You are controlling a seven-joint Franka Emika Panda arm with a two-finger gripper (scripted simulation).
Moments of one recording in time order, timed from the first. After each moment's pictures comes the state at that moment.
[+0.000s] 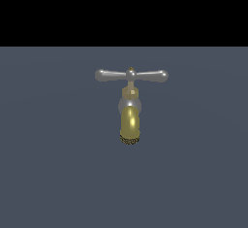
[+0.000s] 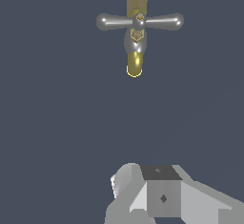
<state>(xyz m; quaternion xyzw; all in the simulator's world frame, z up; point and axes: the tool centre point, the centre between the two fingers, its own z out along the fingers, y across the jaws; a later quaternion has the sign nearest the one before) -0.253 0.001 0.481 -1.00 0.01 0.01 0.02</state>
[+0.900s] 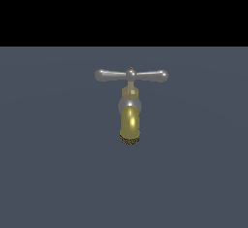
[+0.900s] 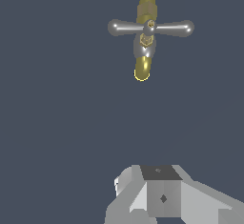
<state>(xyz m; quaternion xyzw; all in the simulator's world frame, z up) -0.246 0.013 0.487 -1.00 -0.01 0.00 0.03</state>
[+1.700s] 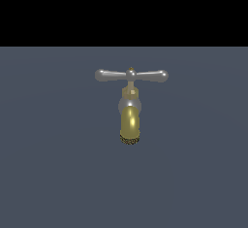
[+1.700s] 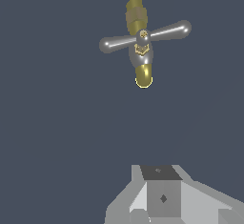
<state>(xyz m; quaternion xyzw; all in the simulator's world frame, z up) -0.191 0.021 0.470 -0.99 0.09 0.01 0.06</state>
